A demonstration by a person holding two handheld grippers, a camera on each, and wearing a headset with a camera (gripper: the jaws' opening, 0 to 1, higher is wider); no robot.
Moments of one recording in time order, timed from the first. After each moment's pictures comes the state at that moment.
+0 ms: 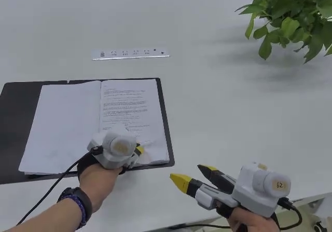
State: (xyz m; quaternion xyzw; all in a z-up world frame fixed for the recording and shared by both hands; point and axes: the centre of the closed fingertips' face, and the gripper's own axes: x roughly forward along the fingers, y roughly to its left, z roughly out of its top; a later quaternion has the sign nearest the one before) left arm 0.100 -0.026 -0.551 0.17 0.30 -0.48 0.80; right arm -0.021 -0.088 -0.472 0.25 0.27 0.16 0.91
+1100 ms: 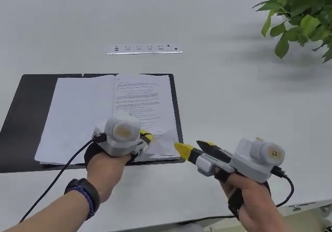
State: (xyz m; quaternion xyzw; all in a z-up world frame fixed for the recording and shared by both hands) left arm 0.105 -0.021 -0.518 0.10 0.30 -0.47 0.82; right arm 0.059 -0.087 -0.477 0.28 0.25 0.17 0.91
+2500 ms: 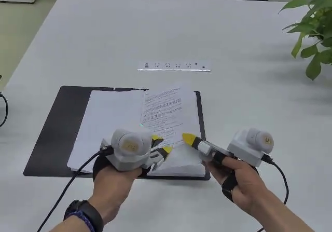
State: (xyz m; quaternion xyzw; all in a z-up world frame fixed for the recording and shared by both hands) left arm 0.099 0.021 -0.466 0.09 0.27 -0.46 0.84; right arm 0.120 -0.038 -0.476 0.38 0.24 0.23 0.86
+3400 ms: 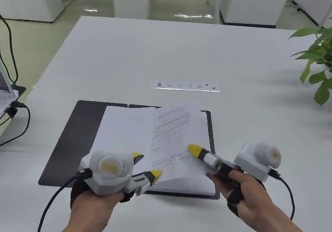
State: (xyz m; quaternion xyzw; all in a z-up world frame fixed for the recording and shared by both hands) left arm 0.086 0.089 -0.442 0.08 0.27 -0.41 0.87; right arm 0.127 -0.014 -0.446 0.38 0.23 0.24 0.86
